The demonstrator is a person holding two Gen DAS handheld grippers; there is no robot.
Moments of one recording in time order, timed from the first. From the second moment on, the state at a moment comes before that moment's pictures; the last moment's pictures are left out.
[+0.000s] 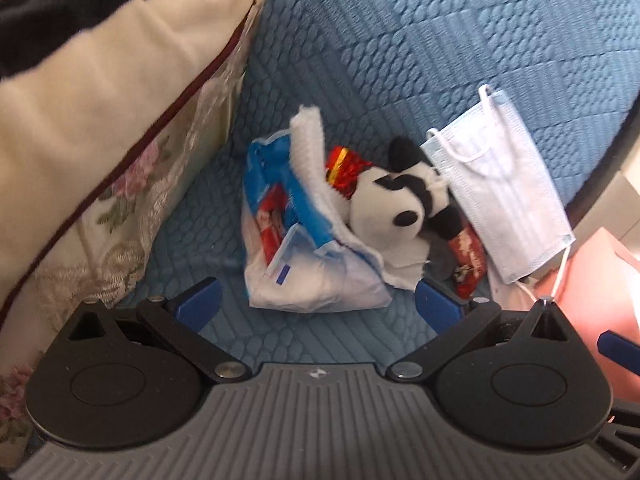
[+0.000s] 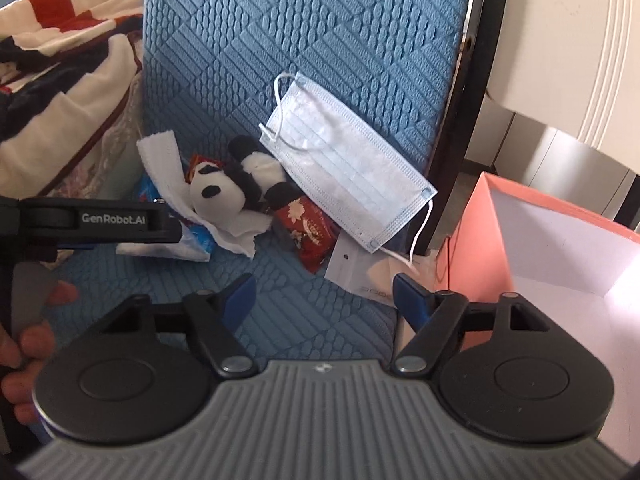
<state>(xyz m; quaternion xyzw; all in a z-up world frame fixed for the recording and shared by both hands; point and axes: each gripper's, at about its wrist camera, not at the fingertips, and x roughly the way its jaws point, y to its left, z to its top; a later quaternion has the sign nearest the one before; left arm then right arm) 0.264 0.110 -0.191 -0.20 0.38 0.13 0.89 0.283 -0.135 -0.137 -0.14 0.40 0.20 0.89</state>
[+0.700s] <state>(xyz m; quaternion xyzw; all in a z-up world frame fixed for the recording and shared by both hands) 0.276 0.106 -0.211 -0.14 0.35 0.14 0.91 0.328 -0.114 -0.197 -0.20 0.41 0.22 0.86</state>
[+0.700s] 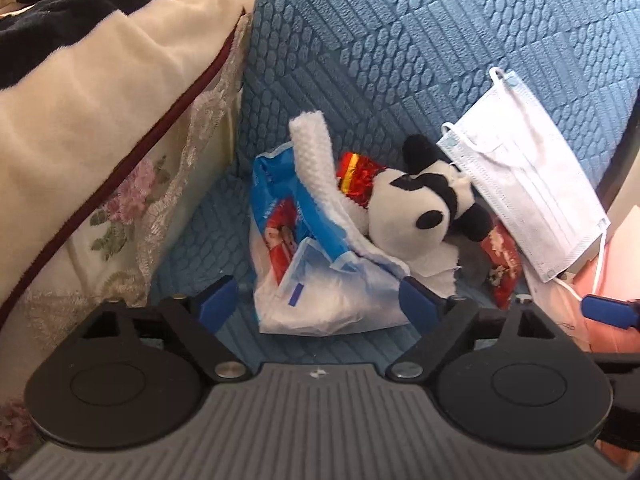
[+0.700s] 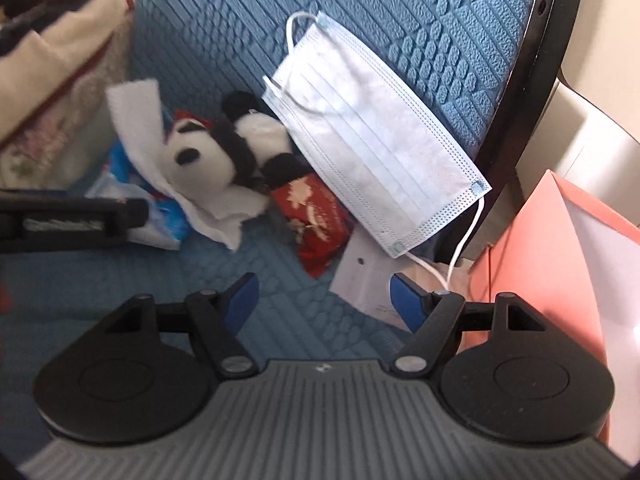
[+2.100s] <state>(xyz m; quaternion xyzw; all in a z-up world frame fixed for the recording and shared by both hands) 0.260 0.100 -0.202 -0.16 0.34 0.12 0.92 0.315 -0.119 -0.186 -0.23 0.40 0.20 0.87</state>
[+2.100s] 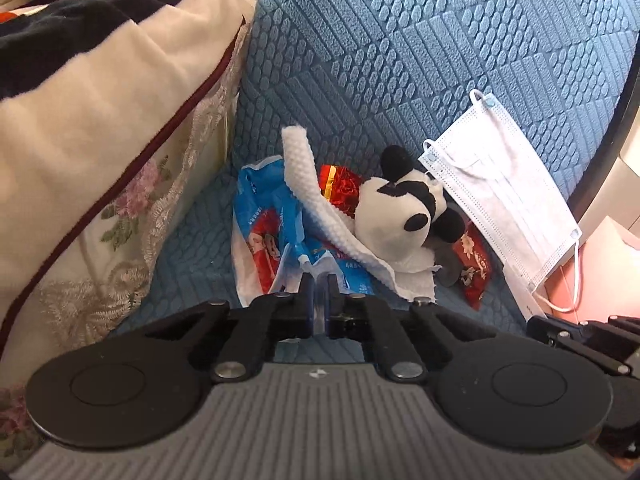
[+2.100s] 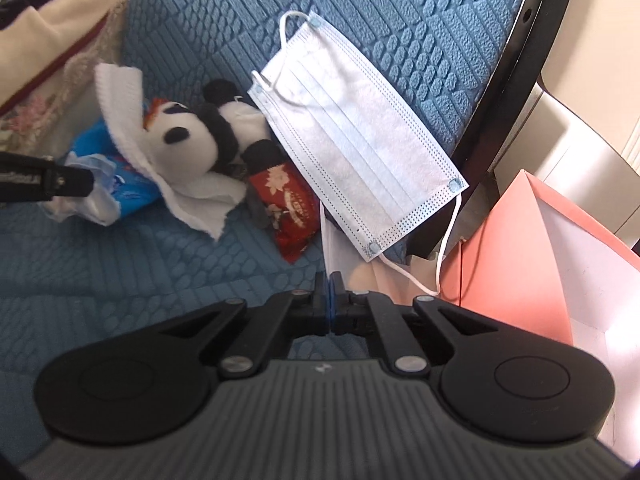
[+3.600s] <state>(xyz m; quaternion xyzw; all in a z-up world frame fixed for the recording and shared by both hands) 0.087 0.048 -0.167 -0.17 0.40 0.06 0.90 0.156 -0.179 -0.133 -0.13 0.46 0.27 0.83</state>
